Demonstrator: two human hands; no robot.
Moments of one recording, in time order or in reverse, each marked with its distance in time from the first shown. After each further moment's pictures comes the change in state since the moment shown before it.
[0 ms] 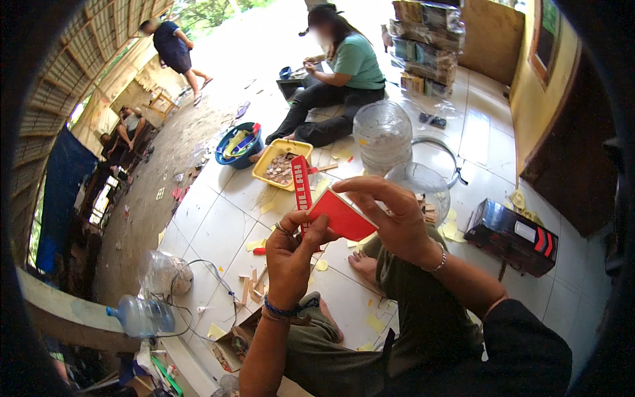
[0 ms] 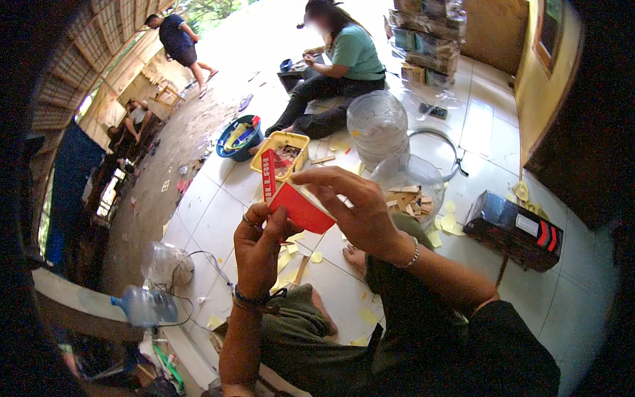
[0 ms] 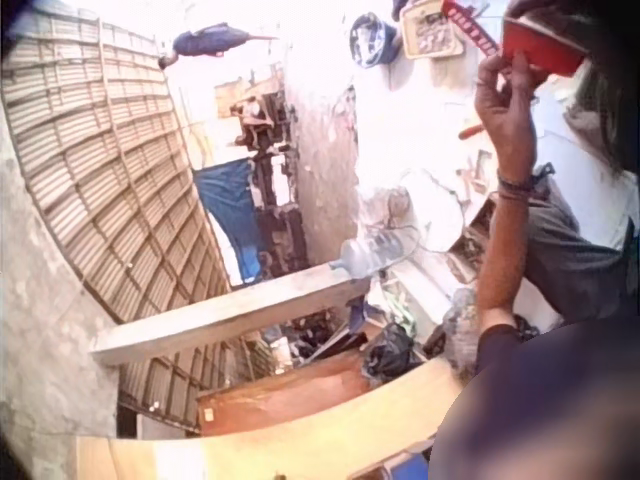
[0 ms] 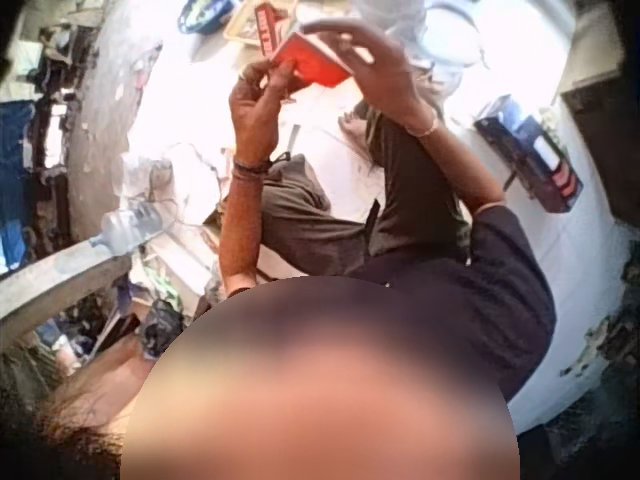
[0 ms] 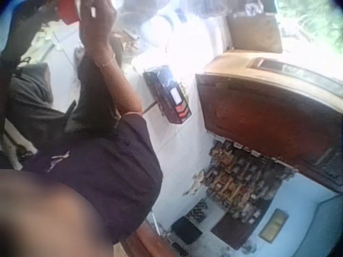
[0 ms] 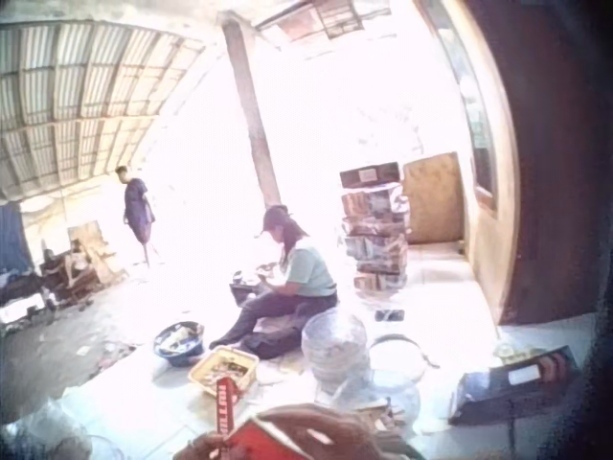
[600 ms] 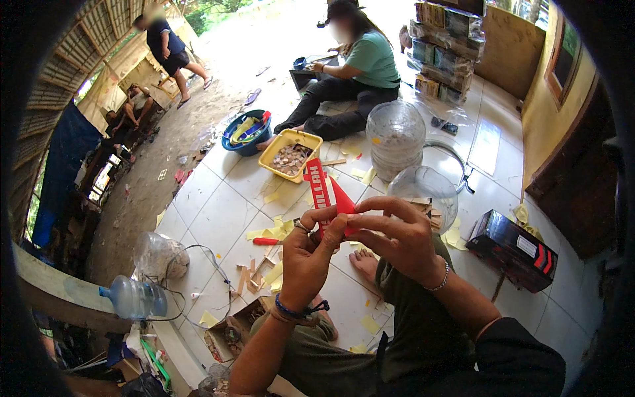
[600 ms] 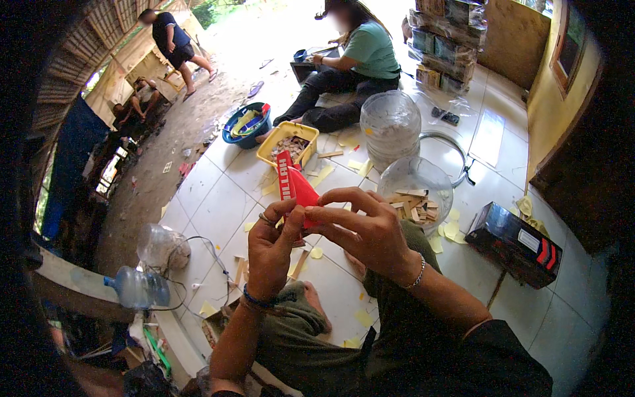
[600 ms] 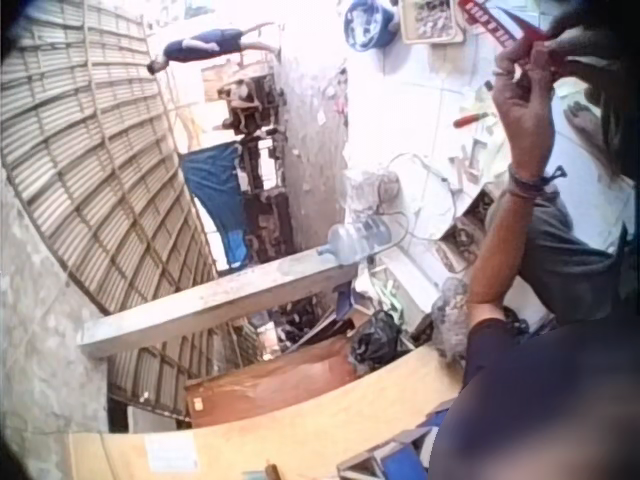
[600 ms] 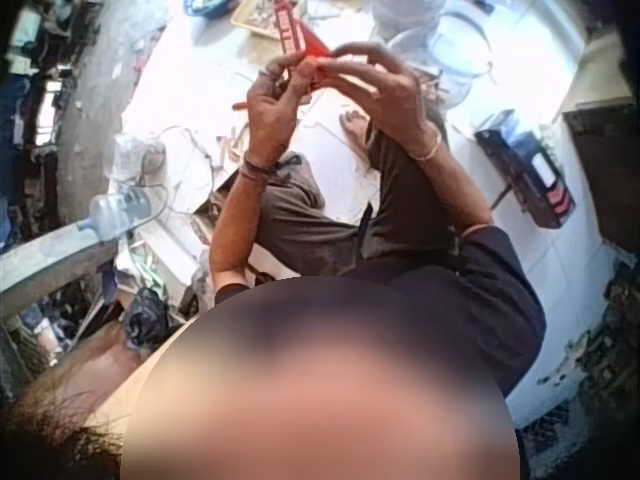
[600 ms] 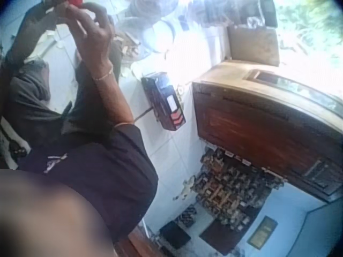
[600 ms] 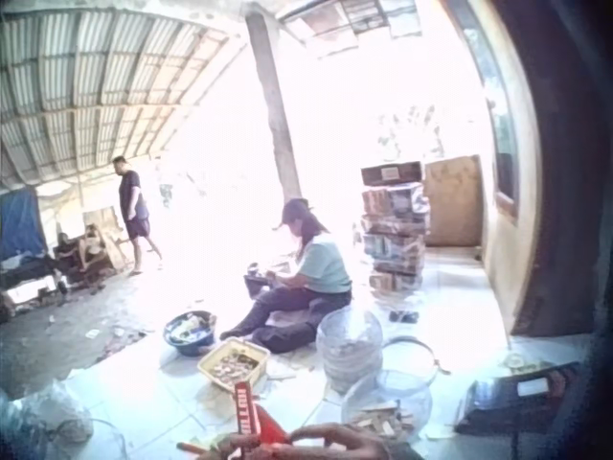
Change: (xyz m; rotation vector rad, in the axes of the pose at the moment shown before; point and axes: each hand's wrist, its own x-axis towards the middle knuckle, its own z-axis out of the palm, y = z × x) left_hand -0.006 -0.003 0.001 0.144 0.045 -0.092; right_hand -0.023 0.000 0.004 -0.364 -0.107 -0.113
